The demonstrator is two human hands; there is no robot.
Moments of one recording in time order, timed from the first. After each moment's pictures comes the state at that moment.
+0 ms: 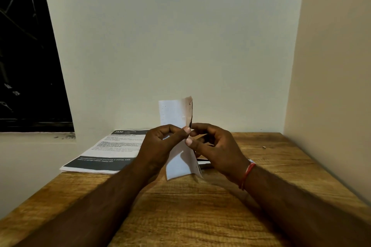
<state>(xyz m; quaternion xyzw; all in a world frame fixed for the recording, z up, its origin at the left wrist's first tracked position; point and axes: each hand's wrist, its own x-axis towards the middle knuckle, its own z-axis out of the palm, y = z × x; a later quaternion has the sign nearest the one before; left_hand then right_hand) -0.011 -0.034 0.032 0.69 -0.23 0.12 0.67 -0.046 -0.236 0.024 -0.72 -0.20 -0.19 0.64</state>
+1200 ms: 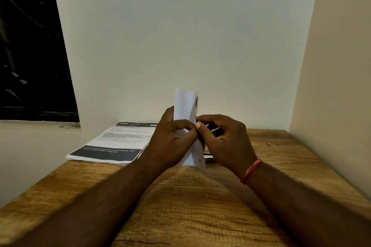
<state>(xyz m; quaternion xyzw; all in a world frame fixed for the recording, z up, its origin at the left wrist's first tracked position) -0.025 -0.043 0.037 0.78 -0.27 0.27 0.49 -0.050 -0.229 0.032 -0.78 -0.19 -0.41 0.44</state>
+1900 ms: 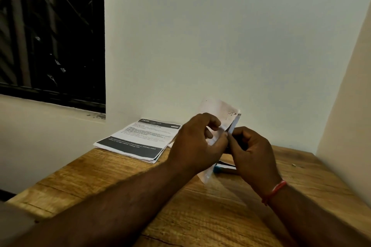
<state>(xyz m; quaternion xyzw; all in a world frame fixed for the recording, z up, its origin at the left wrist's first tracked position) -0.044 -0.051 0.042 0.77 -0.22 0.35 0.48 -0.049 -0.224 0.026 -0.77 -0.16 -0.33 0.52</state>
